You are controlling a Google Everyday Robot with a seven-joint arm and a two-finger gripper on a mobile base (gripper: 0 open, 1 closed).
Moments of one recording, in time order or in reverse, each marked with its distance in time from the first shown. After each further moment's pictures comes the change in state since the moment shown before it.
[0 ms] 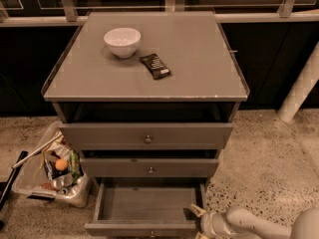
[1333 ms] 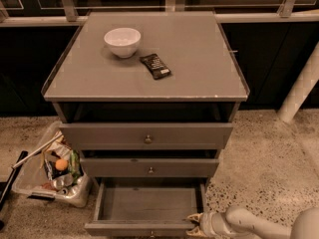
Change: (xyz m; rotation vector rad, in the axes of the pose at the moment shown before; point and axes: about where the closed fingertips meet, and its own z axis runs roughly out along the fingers) arm 0.000 0.000 0.000 0.000 0.000 0.000
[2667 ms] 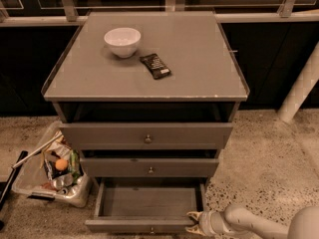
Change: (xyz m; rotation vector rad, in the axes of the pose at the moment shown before) arm -0.001 -0.009 0.005 0.003 0.001 -0.010
